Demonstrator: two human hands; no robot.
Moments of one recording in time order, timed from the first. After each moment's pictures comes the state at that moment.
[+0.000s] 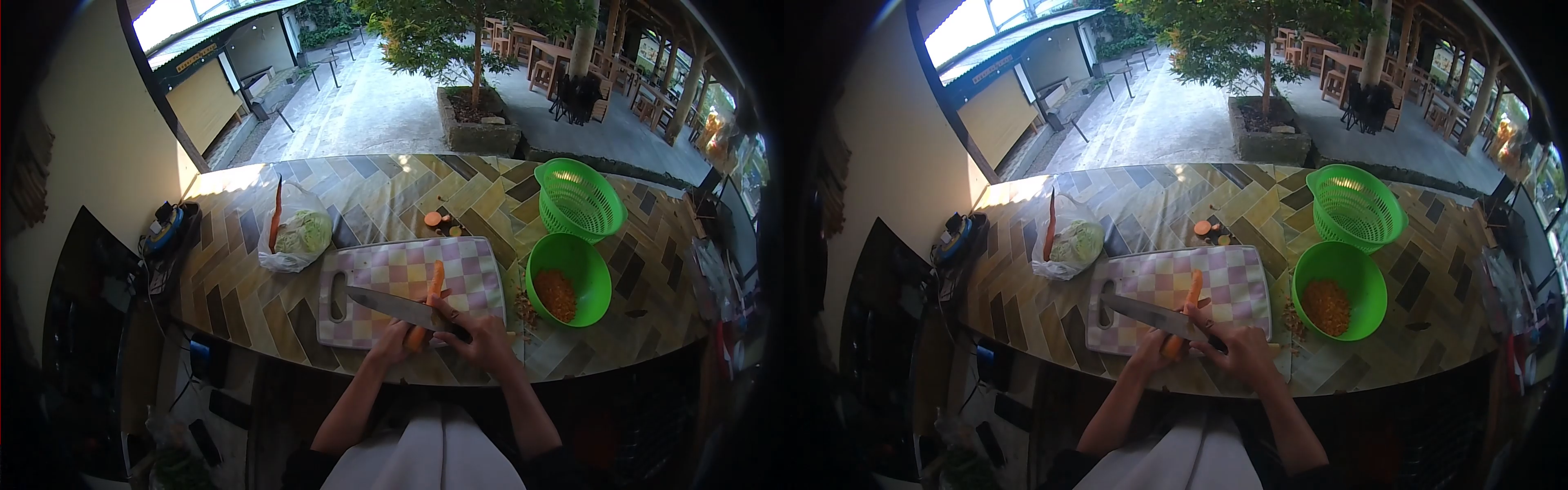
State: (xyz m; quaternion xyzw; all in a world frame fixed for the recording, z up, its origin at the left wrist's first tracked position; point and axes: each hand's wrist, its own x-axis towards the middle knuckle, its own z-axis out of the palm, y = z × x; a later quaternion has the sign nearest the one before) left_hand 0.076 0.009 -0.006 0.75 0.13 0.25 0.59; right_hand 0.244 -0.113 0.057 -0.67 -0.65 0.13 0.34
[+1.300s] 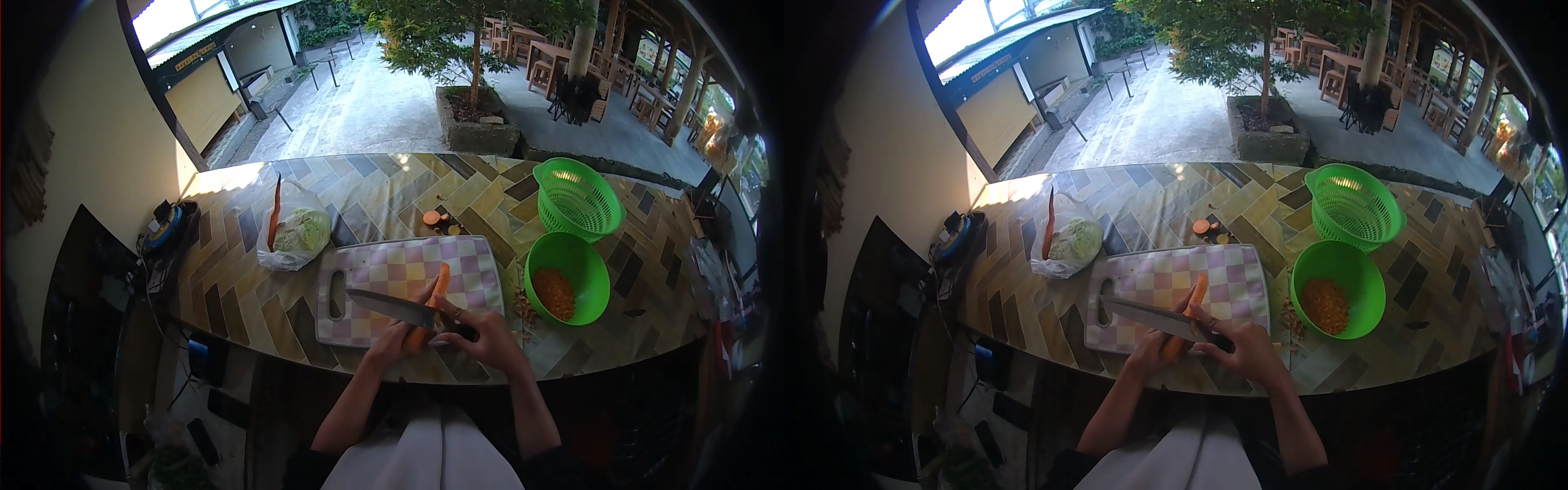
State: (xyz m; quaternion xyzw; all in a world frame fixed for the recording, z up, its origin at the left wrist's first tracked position) left_hand 0.075 0.009 -0.018 0.65 0.18 0.28 0.69; right_hand 0.256 -0.117 0.063 -0.64 -0.64 0.21 0.36
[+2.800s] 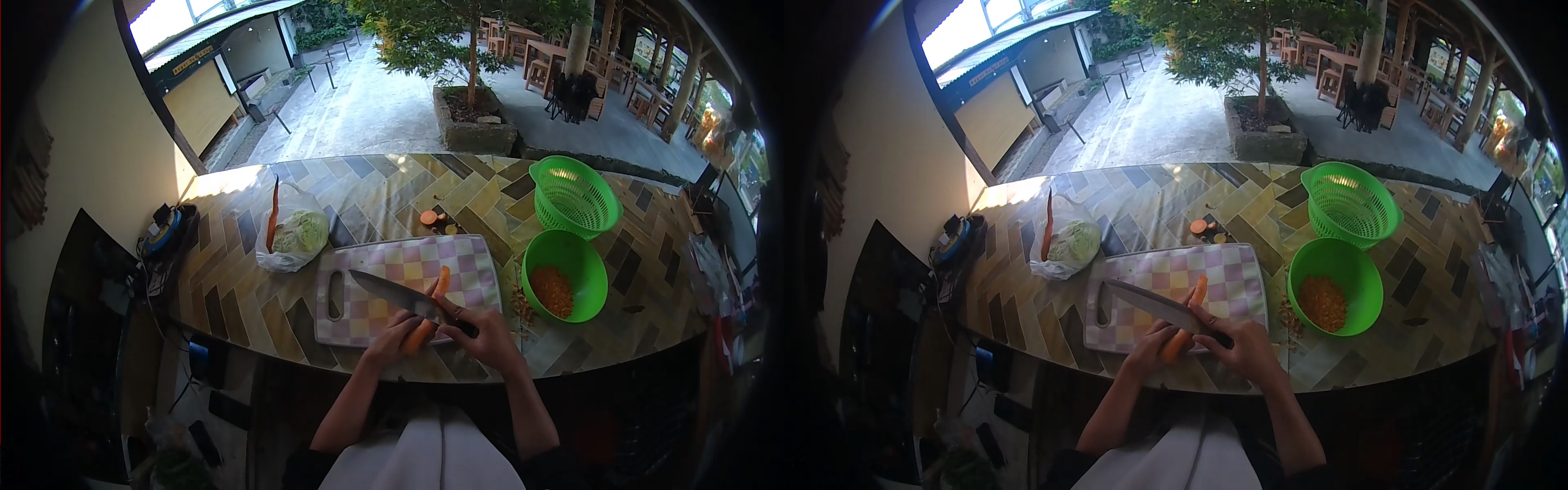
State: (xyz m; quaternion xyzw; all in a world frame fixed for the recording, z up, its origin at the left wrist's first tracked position) left_hand 0.075 0.013 -0.047 0.56 0.24 0.22 0.76; right_hand 0.253 -0.117 0.055 -0.65 -0.63 0.16 0.39
